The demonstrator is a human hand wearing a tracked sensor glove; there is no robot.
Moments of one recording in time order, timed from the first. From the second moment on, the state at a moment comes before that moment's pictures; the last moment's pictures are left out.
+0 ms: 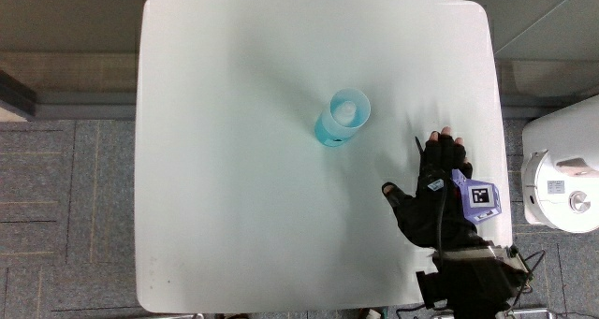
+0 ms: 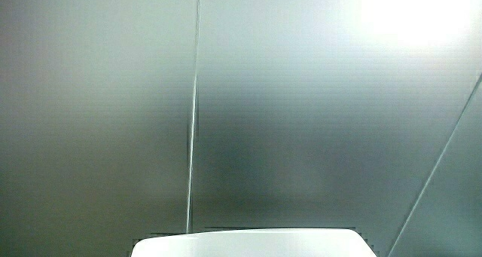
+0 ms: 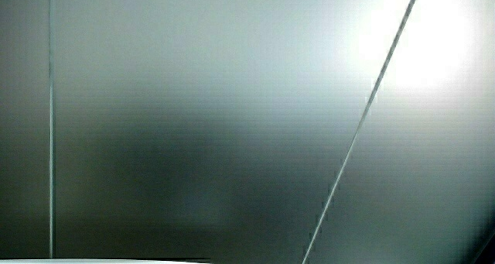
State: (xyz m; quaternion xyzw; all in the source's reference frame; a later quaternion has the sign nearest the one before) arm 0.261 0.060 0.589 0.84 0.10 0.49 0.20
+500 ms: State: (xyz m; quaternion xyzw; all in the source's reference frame) arm 0.234 0.035 0.595 0.79 0.10 0.57 0.19
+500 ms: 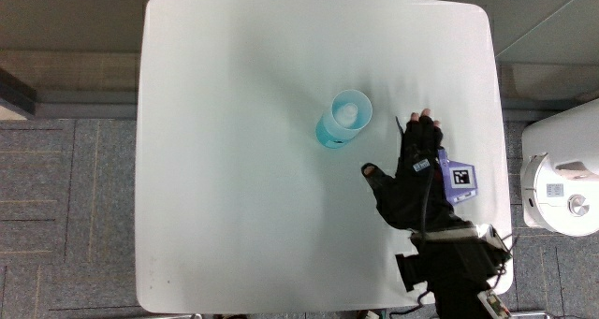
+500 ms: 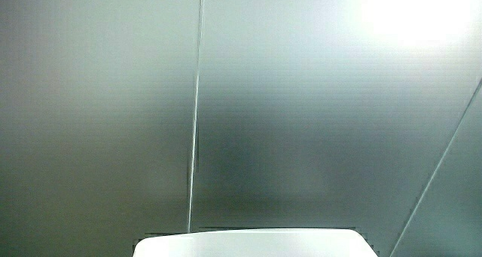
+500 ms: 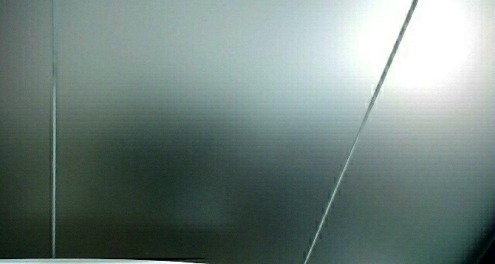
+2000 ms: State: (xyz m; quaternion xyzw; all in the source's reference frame) arm 0.185 -0.013 0.620 0.64 0.02 0.74 0.18
